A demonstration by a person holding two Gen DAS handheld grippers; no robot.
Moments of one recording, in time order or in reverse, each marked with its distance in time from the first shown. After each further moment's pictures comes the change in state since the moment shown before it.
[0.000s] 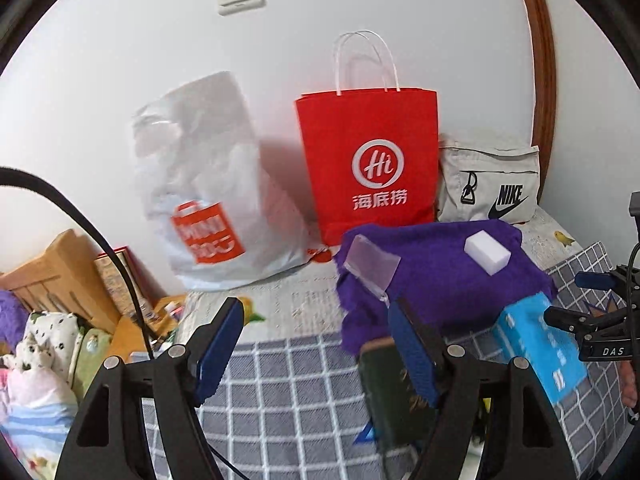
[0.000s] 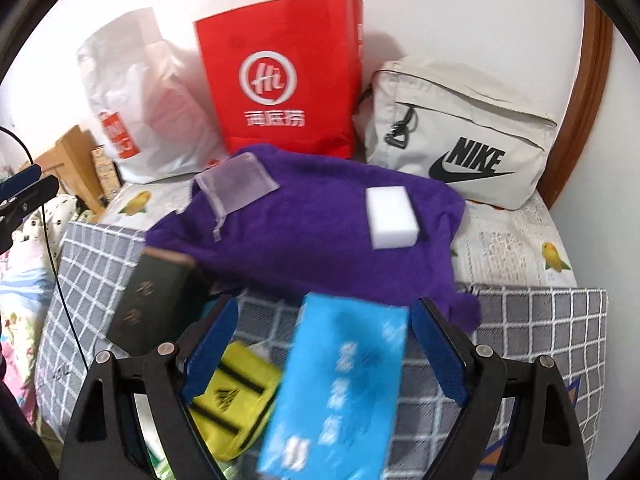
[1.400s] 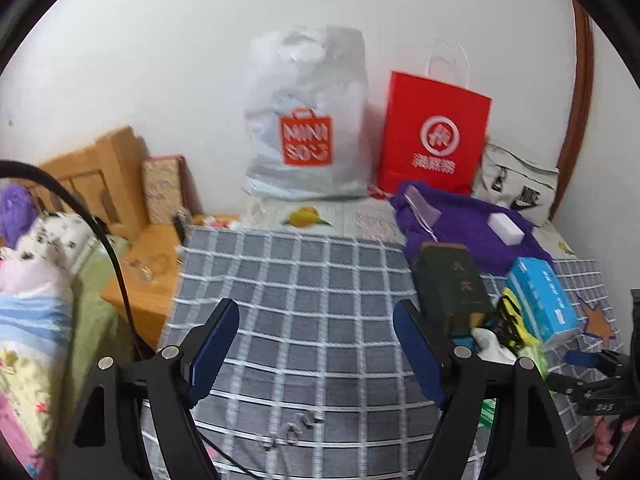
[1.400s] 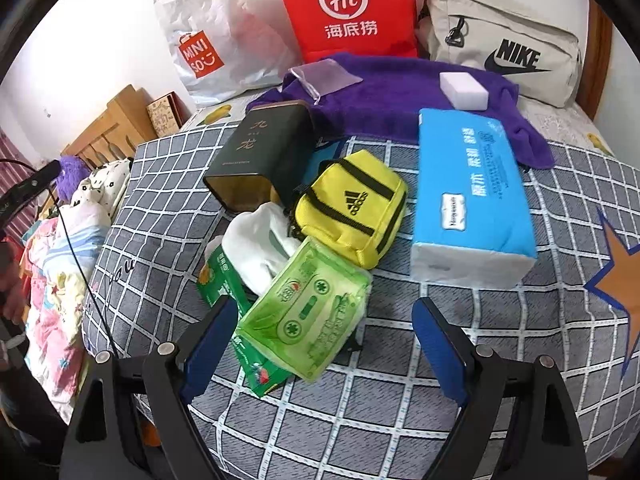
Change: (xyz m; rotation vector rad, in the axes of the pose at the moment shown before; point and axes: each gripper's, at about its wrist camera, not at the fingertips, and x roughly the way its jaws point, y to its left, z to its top) left arm -0.061 0.085 -0.127 -0.258 0.062 -0.015; right arm -0.028 0.068 -0.140 0.043 0.135 0.189
